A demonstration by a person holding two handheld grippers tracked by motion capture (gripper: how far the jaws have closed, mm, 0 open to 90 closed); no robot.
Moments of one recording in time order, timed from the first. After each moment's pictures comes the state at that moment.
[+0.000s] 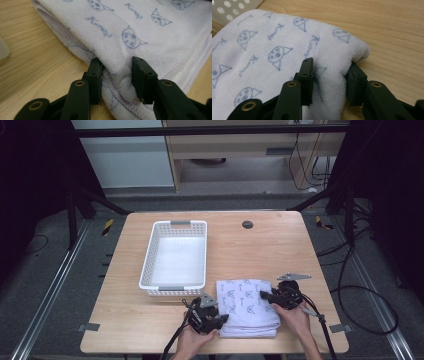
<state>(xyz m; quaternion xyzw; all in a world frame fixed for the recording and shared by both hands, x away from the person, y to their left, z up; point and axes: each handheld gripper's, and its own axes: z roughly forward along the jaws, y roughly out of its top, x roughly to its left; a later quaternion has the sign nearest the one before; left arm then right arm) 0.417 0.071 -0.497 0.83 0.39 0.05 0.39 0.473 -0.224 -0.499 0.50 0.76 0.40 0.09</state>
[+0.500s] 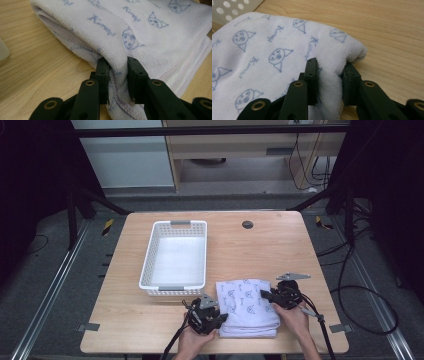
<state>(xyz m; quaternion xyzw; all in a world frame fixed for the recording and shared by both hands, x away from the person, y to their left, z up) 0.414 0.071 -0.495 0.82 0.39 0.06 0.40 0.472 -0.221 -0.495 0.50 0.77 0.39 0.10</state>
